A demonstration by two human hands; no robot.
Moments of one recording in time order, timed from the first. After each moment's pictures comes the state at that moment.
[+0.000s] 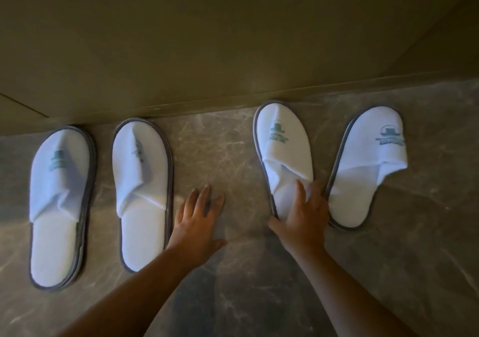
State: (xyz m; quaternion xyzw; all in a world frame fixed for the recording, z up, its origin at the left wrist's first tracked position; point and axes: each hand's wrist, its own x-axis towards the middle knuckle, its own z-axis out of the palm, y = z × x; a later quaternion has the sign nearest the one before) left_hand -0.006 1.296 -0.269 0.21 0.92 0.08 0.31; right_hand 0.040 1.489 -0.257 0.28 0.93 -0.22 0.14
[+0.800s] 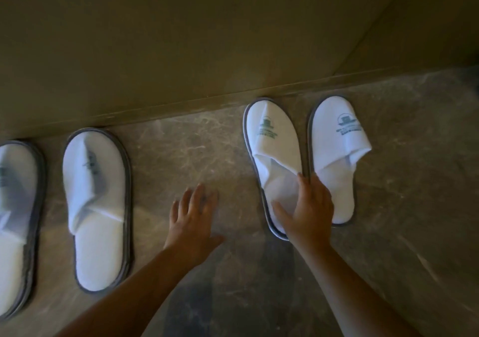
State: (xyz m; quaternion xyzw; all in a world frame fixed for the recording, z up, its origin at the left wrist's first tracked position) left_hand -0.006 1.357 -0.267 0.21 0.93 0.07 0.30; right_hand 0.053 1.552 -0.251 0.31 0.93 -0.19 0.04
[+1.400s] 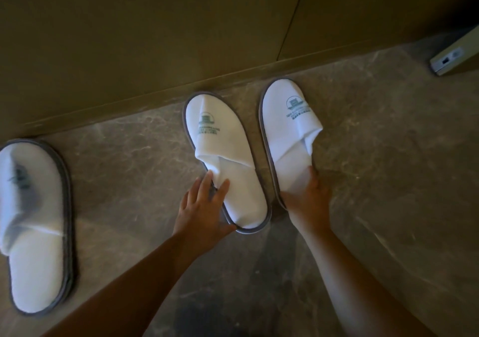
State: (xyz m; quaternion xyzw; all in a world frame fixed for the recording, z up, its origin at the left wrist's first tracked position) left_hand 0.016 1.453 -0.272 0.30 0.91 0.11 0.26; right_hand 0.087 1.640 -0.268 0.41 0.86 -0.30 0.03
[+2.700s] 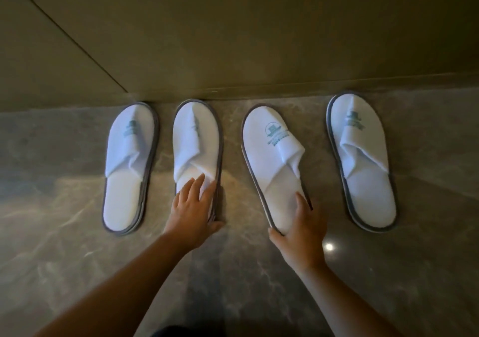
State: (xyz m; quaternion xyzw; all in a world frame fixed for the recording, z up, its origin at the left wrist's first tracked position) left_hand 0.013 1.219 -0.242 0.11 0.96 0.07 0.26; right_hand 0.079 1.417 -0.256 0.22 0.92 -0.30 0.14
